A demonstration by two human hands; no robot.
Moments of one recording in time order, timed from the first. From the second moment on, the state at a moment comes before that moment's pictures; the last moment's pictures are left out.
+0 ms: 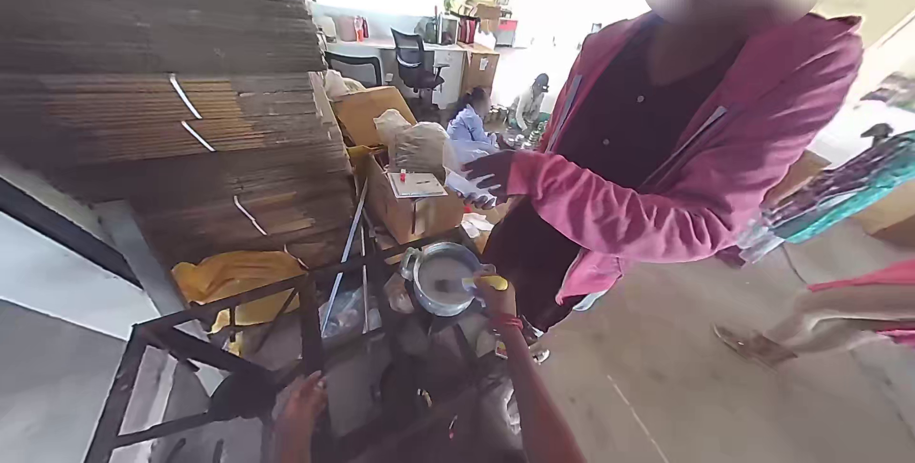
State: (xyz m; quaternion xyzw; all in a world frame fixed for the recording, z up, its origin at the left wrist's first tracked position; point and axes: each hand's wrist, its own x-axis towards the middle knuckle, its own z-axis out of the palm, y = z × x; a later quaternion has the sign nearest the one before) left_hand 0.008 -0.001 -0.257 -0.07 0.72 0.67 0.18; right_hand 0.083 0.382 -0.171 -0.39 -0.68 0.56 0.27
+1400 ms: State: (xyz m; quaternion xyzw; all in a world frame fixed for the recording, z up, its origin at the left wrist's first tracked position) left_hand -0.117 0.218 -0.199 0.12 0.82 0.52 0.21; right_hand 0.098 0.393 -0.177 -0.34 -0.62 0.64 0.31
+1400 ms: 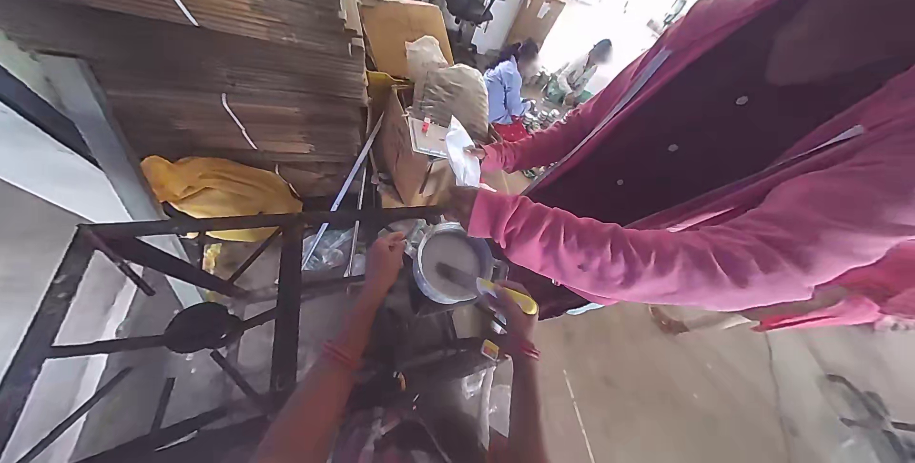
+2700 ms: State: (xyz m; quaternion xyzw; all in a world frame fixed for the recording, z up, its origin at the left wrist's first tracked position) left_hand -0.124 0.222 -0.210 0.11 0.82 0.53 0.19; right_hand 0.099 0.384 -0.191 -0.37 -0.65 0.54 0.39
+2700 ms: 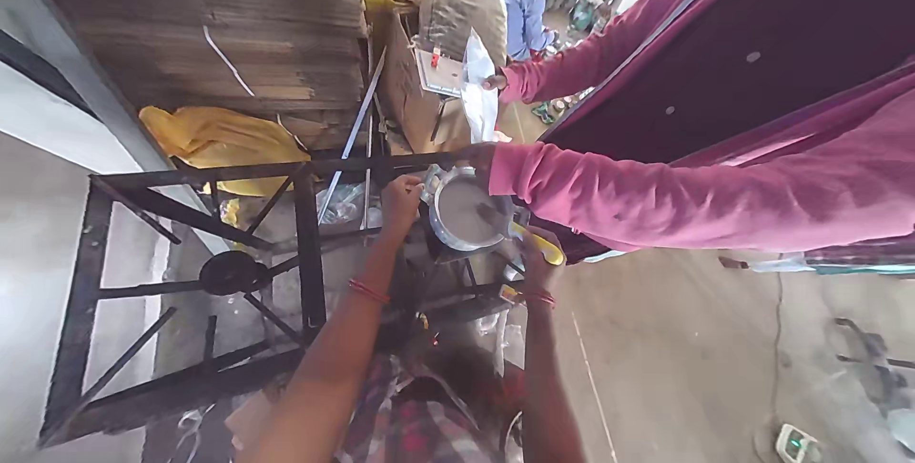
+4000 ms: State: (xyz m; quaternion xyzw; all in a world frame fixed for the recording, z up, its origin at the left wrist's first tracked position) left_hand -0.120 0.218 -0.201 0.13 0.82 0.52 0.19; right_hand 0.098 0.372 -0.174 -0.33 -0.64 0.62 0.31
